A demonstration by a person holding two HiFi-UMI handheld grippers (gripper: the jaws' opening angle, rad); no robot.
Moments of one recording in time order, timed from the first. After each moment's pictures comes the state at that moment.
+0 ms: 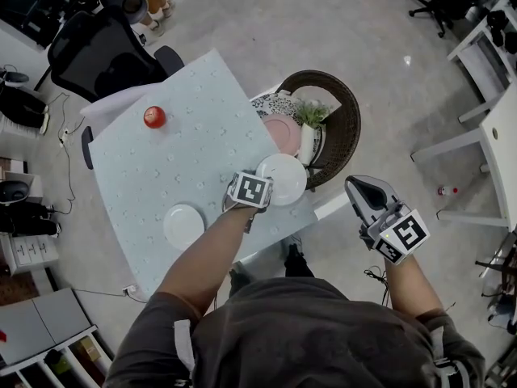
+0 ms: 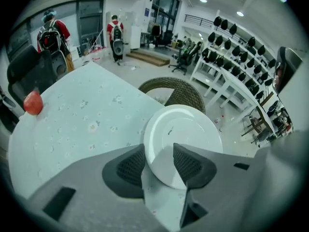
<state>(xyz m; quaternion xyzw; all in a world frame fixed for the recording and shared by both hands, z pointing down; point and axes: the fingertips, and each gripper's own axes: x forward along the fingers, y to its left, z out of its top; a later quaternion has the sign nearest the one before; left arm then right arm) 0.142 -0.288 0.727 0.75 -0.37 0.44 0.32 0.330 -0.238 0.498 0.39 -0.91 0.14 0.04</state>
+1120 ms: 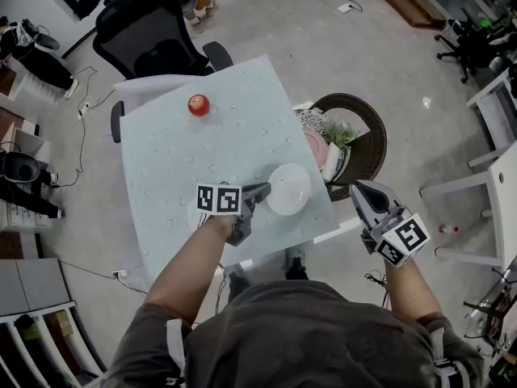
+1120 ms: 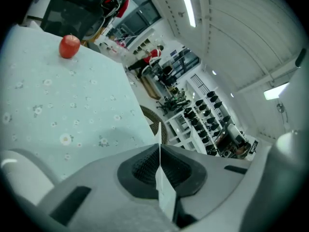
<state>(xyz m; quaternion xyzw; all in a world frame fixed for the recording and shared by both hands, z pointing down) 0.059 -0.249 0.616 0.79 -0.32 0.10 0.52 0.243 -0.243 0.467 0.33 -0.94 0.12 0.05</state>
